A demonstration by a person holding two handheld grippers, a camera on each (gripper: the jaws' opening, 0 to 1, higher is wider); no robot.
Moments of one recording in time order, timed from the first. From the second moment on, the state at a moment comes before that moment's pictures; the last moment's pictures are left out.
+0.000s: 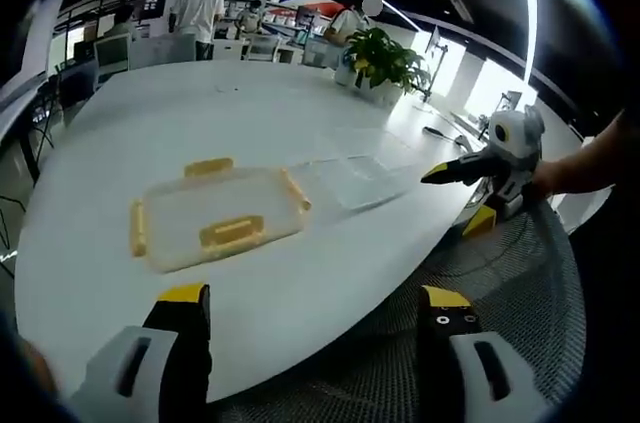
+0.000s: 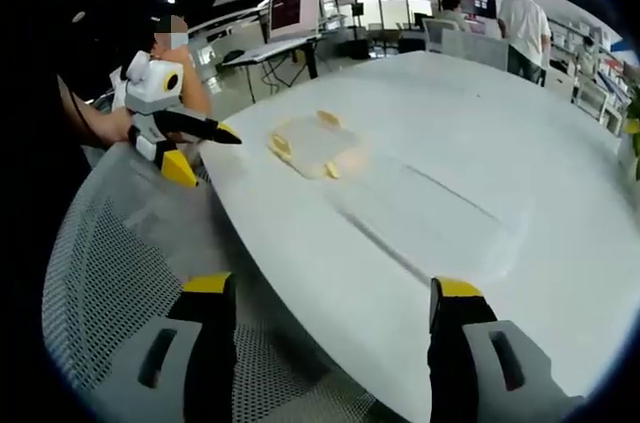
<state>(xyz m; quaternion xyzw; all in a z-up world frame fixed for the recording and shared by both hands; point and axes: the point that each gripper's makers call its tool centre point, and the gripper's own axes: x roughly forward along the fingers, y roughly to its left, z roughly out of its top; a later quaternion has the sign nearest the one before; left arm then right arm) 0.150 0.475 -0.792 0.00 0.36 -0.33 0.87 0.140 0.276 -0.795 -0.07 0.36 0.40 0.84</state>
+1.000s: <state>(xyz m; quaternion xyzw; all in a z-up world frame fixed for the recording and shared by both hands) 0.145 0.472 -0.793 0.01 0.37 -0.35 0.86 0.145 0.281 -0.782 -0.06 0.34 0.41 0.85</state>
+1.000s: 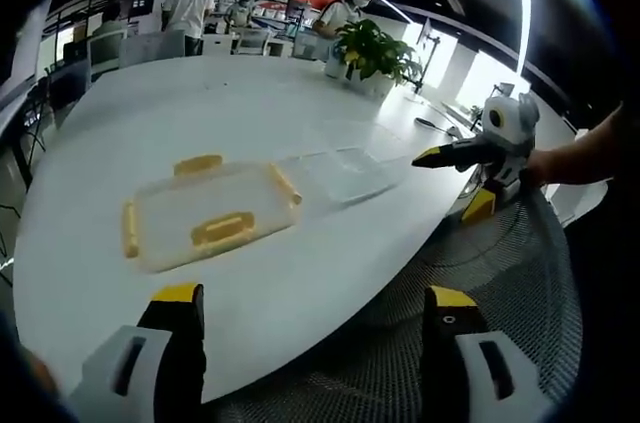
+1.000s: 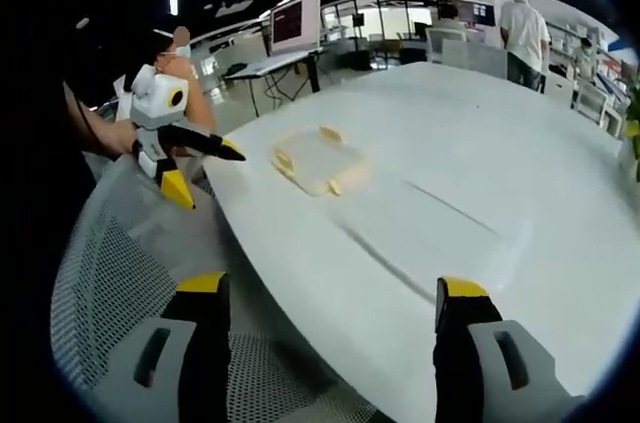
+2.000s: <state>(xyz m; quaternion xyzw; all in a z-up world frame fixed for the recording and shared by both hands) 0.158 0.465 -0.756 0.00 0.31 -0.38 0.87 0.164 0.303 -0.727 -0.01 0.27 0.42 0.87</state>
